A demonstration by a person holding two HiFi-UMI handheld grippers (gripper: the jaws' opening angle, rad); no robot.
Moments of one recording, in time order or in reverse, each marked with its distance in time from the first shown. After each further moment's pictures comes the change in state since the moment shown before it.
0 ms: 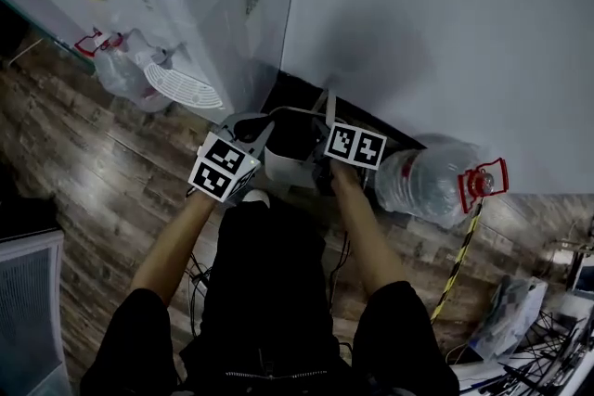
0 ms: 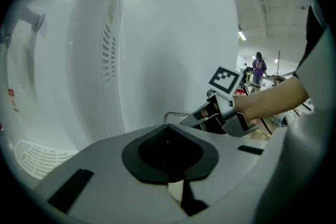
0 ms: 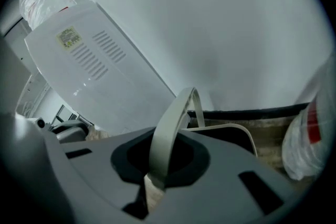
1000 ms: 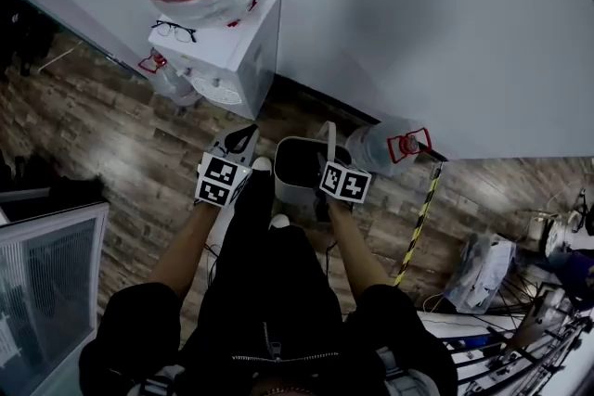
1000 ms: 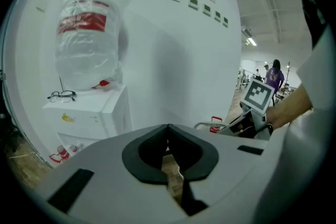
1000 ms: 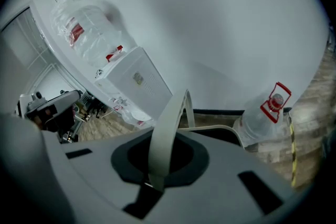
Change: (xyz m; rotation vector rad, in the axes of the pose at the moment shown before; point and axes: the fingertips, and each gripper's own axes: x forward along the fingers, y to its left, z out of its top) left arm -0.243 -0.089 0.250 -0.066 0.006 0.119; right arm -0.335 0.154 0.019 0.019 0.074 -0.189
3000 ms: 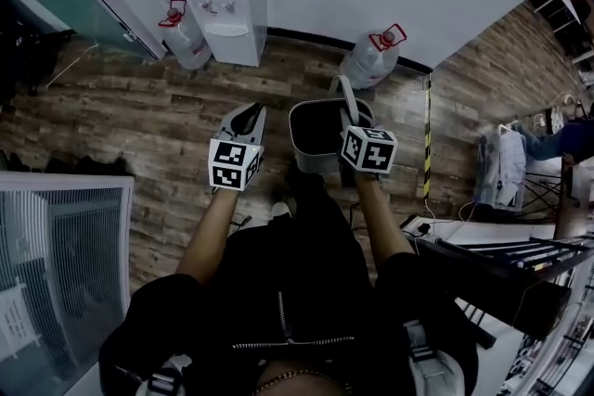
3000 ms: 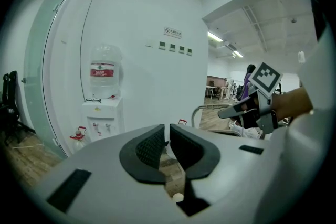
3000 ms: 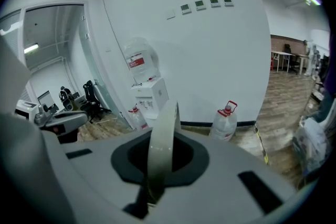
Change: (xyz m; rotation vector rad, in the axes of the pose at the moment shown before) left arm -0.355 -0.200 -0.074 0.000 -0.144 -0.038; right arm -0.337 0.128 -0.227 -0.148 -0.347 -0.139
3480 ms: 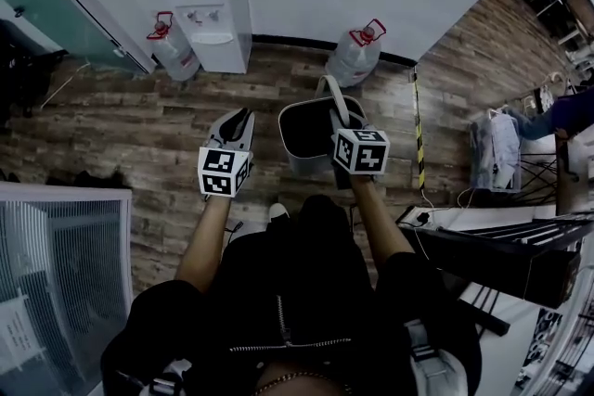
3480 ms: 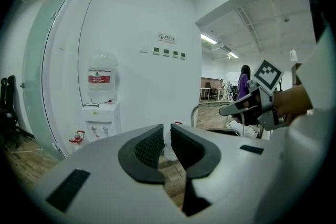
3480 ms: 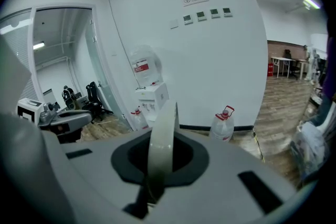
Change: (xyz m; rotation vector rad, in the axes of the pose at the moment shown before) left arm -0.036 -0.029 0.004 0.037 -0.034 -0.021; right arm -0.055 0.009 -0.010 -0.033 -0.051 0.006
